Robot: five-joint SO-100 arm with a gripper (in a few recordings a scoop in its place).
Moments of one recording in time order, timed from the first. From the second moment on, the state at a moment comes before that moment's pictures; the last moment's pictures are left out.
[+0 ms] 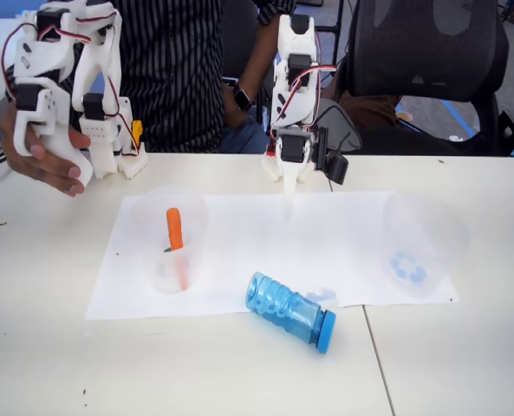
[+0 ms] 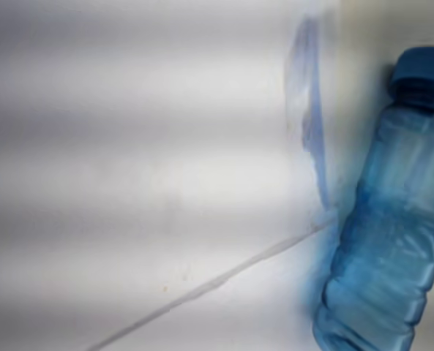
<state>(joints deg) 5.5 141.9 143.0 48.5 5.4</state>
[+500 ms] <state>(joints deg) 5.5 117.9 126.5 51.8 8.5</state>
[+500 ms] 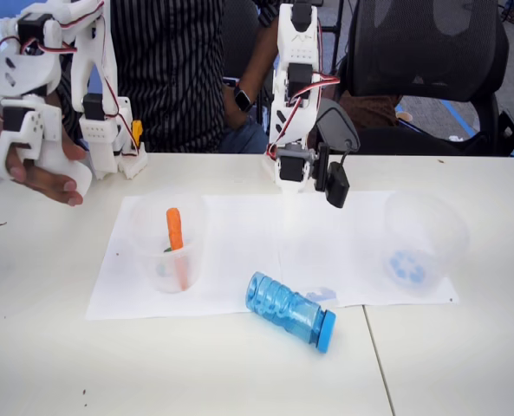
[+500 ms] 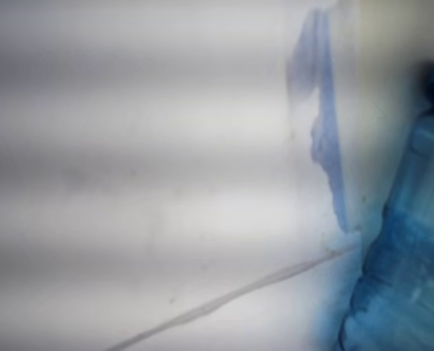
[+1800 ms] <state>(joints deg) 14.5 79.5 80.9 75.8 15.2</state>
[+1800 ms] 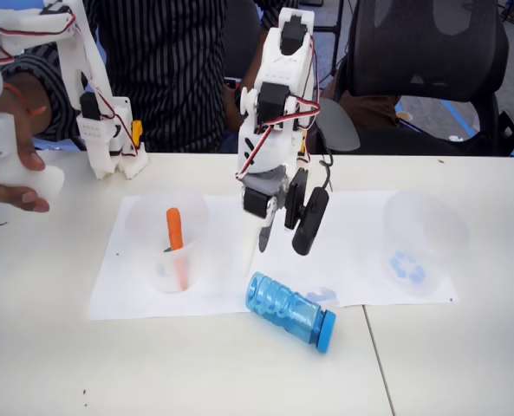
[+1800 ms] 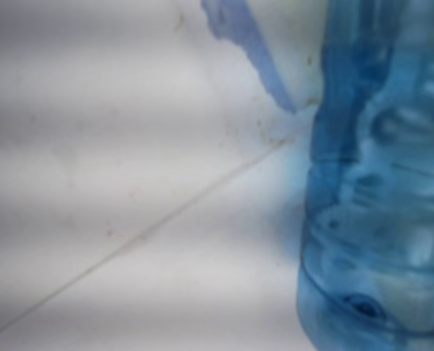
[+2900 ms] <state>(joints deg) 11.2 75.8 74.4 75.9 14.1</state>
